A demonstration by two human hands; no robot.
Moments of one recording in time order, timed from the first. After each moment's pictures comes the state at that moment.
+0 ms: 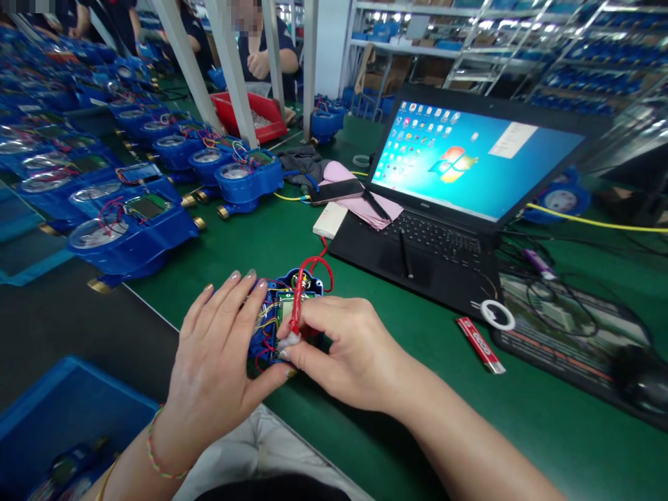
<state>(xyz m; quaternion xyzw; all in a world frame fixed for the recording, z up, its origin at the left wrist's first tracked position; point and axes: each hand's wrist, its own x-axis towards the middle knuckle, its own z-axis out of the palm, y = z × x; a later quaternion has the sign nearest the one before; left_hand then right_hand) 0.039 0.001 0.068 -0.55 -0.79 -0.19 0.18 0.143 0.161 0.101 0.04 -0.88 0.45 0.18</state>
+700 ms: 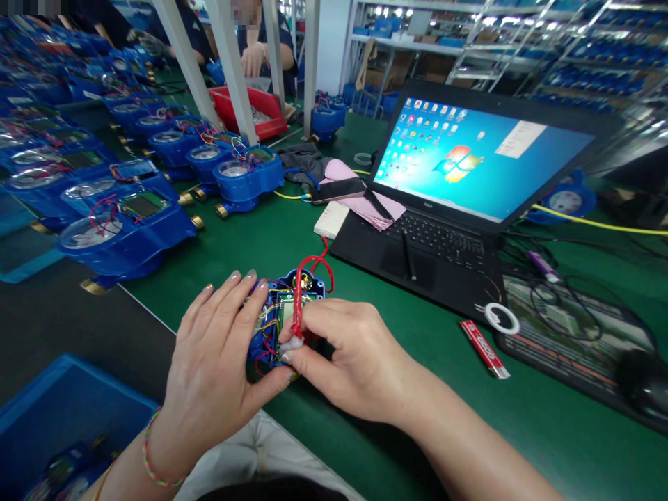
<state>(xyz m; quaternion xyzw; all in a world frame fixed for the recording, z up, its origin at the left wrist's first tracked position) 0.037 0.004 0.068 -0.54 -0.80 -0.19 0.18 0.141 0.162 0.104 0.04 -0.89 0.41 0.17</state>
